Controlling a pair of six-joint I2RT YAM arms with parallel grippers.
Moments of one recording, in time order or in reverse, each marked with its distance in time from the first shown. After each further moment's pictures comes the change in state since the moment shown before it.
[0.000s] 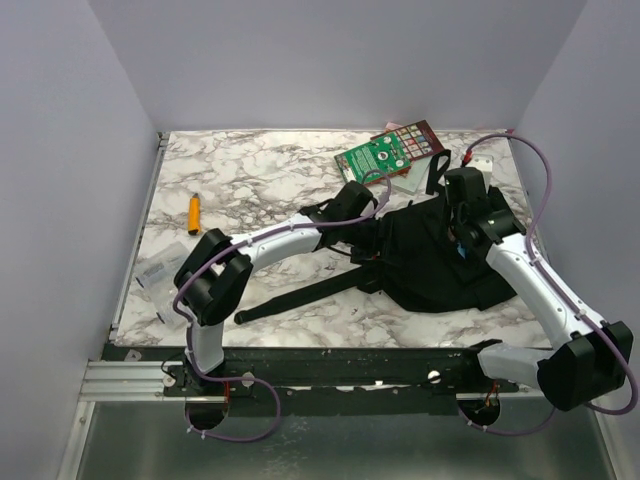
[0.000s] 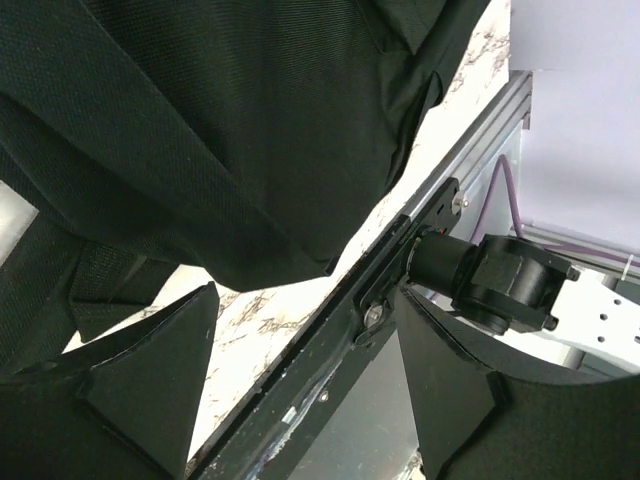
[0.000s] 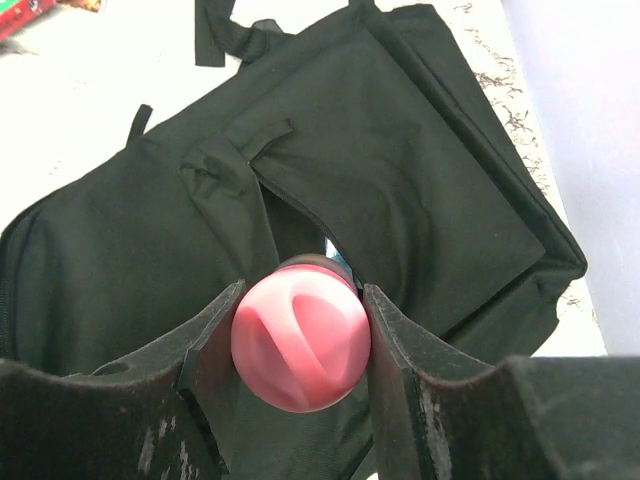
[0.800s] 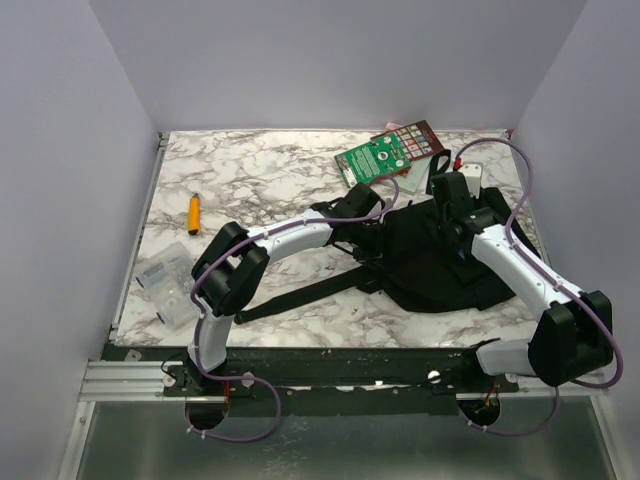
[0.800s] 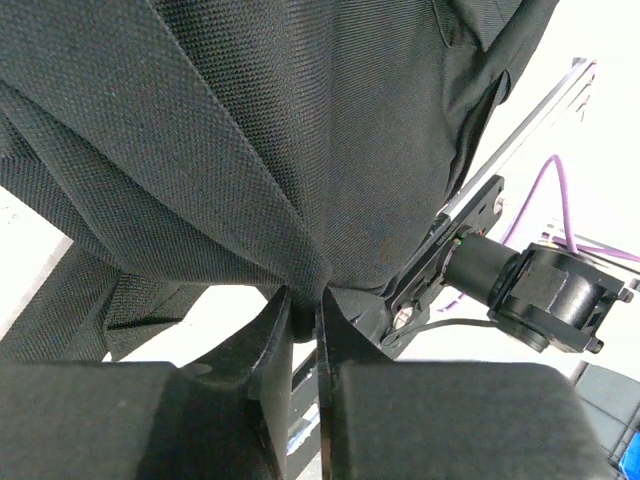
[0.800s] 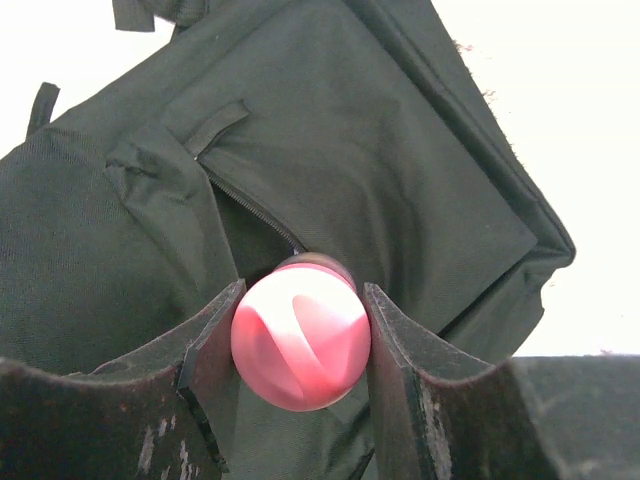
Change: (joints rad) left arm 0.000 0.137 0.125 -0.131 -0.002 0.042; right arm 0.000 0.124 -0.053 0.069 0.113 0.014
